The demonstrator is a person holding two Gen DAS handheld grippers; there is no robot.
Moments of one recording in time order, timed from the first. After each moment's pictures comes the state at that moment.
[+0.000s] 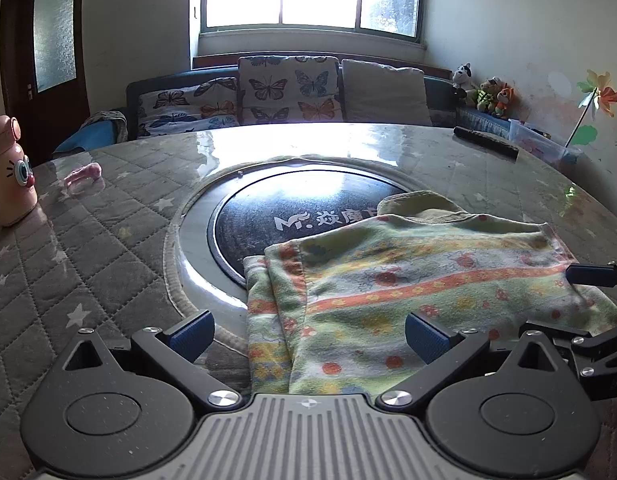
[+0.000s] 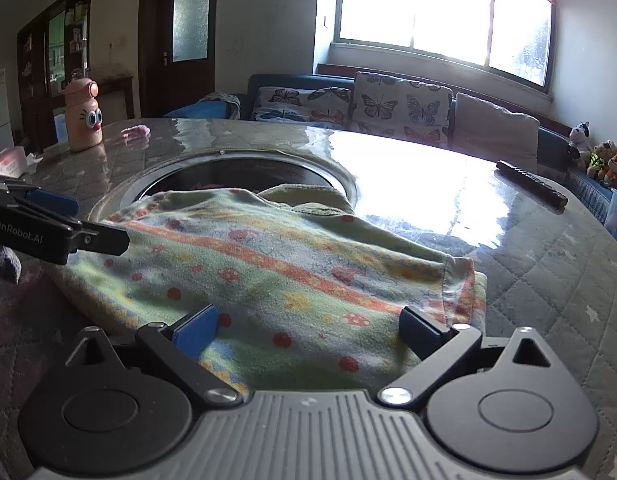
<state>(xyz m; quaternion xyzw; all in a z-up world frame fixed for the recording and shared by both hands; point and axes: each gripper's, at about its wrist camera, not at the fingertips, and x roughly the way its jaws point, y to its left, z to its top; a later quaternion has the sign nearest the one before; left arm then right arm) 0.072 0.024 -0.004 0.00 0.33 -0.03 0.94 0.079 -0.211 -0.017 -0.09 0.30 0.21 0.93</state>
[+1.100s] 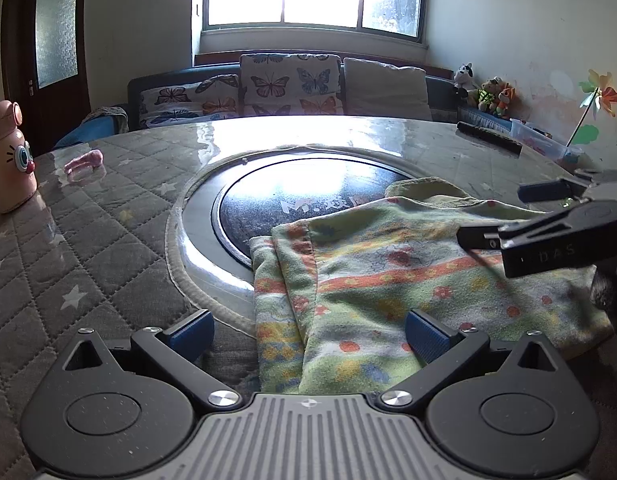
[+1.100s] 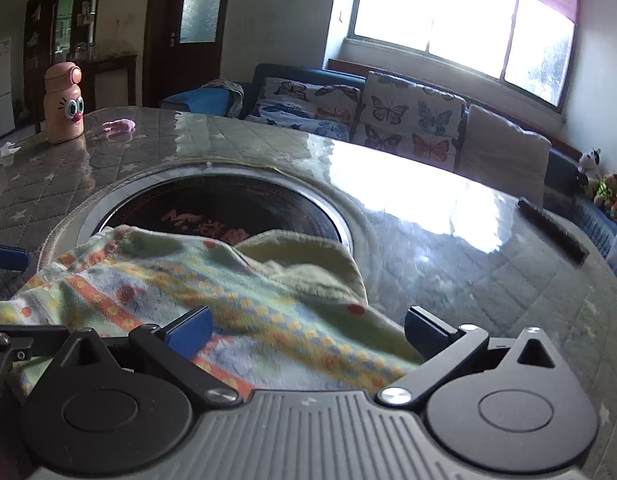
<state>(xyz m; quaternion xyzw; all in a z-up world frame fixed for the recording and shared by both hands) 0.067 0.027 -0.019 -0.01 0.33 -0.03 0.94 0.158 -0.168 -0.006 -0.14 0.29 0.21 0.92</state>
